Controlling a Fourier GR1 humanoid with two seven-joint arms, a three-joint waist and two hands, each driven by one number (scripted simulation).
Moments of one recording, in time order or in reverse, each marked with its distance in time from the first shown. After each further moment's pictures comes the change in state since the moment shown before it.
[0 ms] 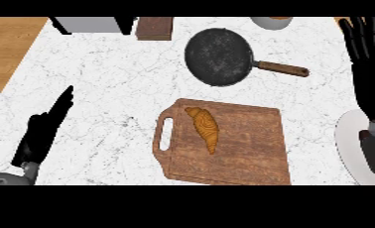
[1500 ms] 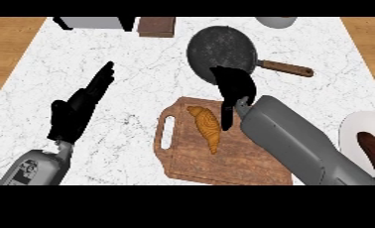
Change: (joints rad) left arm -0.155 -0.139 -0.047 -0.156 -0.010 -0.059 0.072; right arm -0.505 0.237 0.694 0.588 0.778 0.375 0.915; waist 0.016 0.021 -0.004
